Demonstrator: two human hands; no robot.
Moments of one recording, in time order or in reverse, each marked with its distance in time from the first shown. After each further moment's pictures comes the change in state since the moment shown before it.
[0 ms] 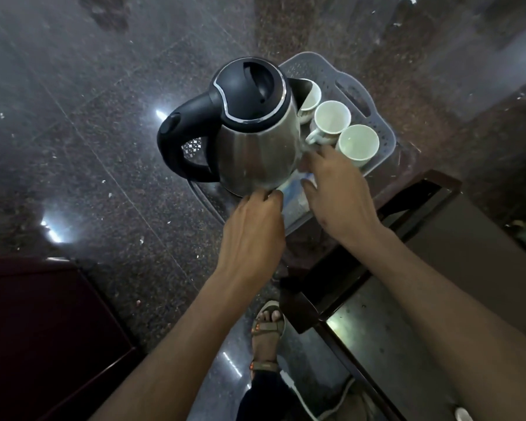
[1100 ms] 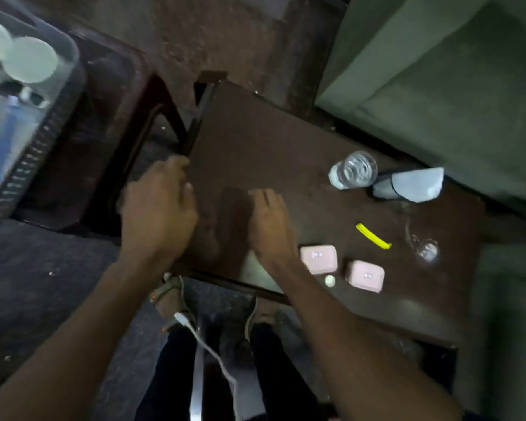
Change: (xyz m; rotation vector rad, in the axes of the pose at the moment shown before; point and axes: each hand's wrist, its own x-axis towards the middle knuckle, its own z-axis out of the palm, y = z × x) left_hand -0.090 0.192 0.098 -0.135 -0.193 0.310; right_hand -0.329 0.142 0.003 0.146 0.044 0.771
